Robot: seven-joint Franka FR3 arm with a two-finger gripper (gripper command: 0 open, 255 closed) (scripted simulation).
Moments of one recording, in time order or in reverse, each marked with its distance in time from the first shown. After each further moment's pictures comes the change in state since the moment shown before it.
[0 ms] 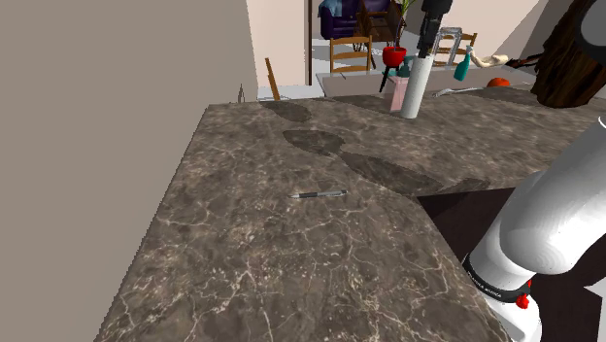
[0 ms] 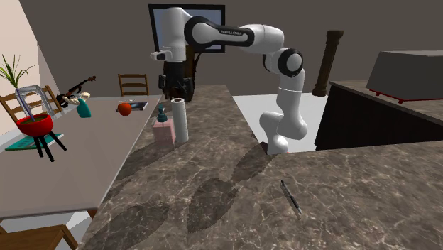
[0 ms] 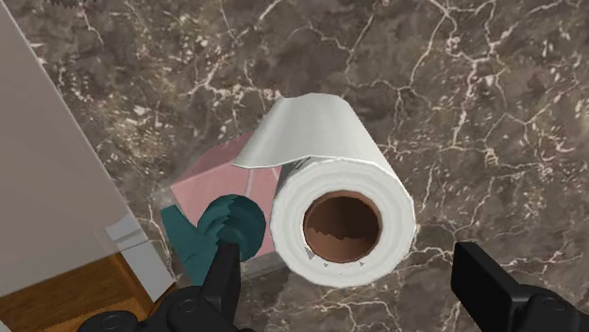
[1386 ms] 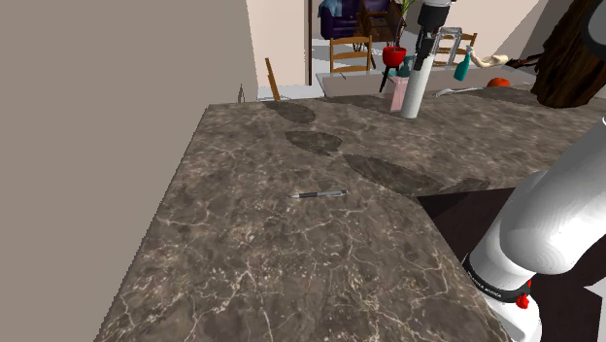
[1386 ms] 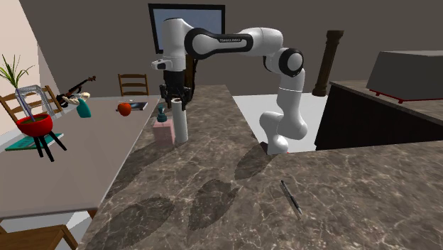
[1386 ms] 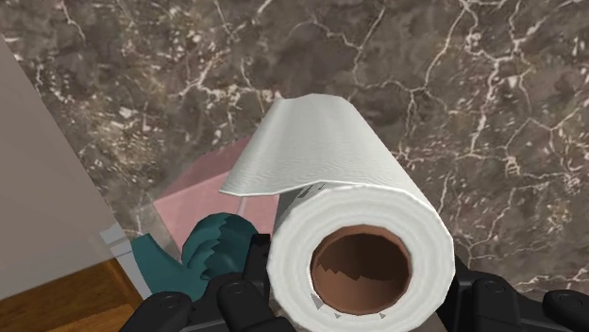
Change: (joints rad) arm 0.000 -0.019 0.003 -0.105 -0.010 0.090 0.003
